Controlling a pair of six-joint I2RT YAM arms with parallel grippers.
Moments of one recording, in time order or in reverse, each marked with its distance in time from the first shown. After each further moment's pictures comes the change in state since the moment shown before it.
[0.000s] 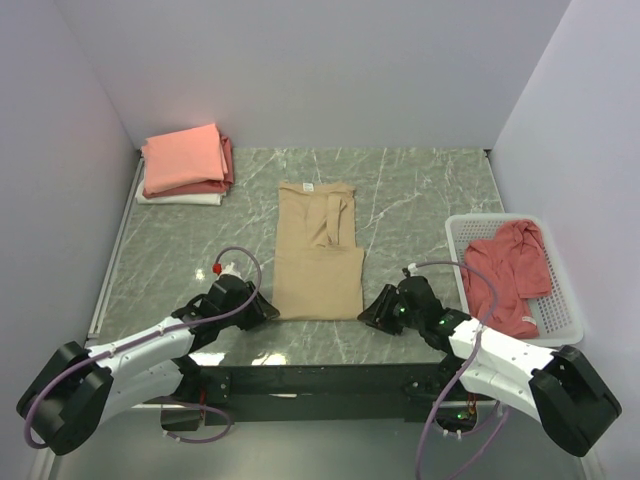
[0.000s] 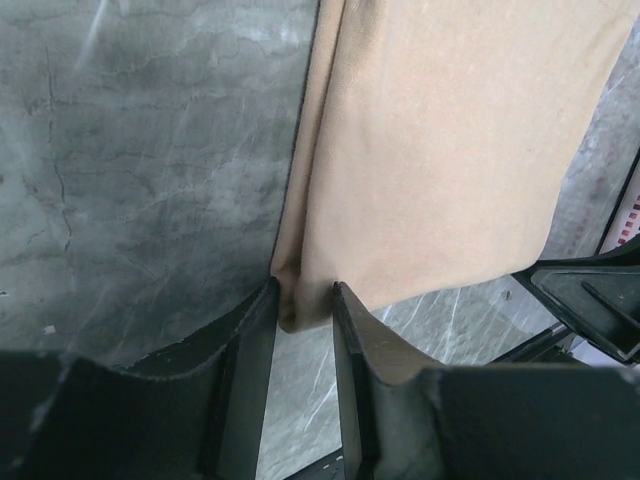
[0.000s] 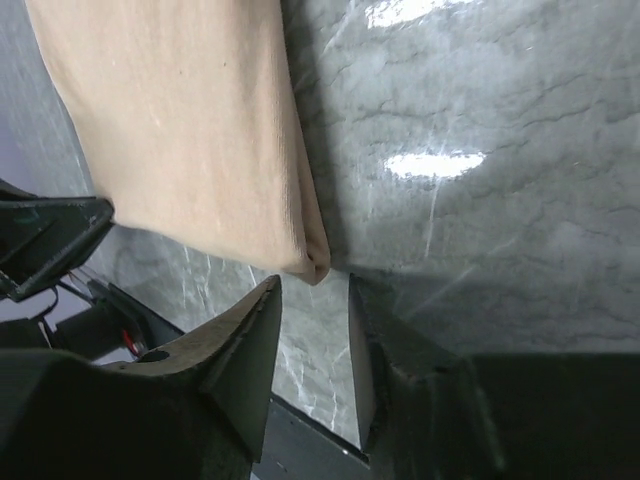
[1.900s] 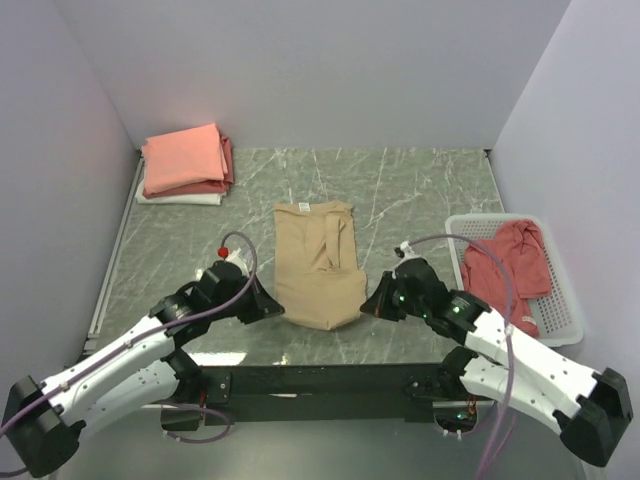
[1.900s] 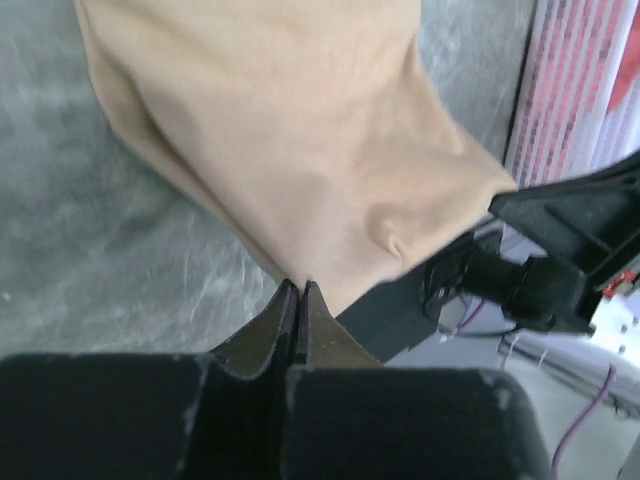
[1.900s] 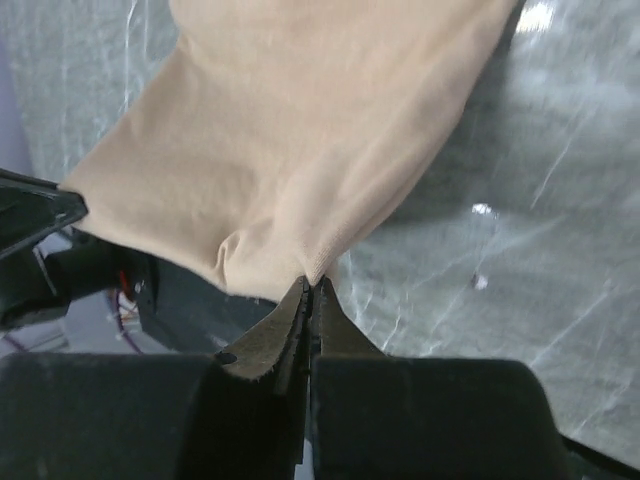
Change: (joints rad) left arm -0.100 -0.224 0.275 -0.410 0.079 0.028; right arm 0.130 -0.164 0.345 -0.488 0.104 -0.157
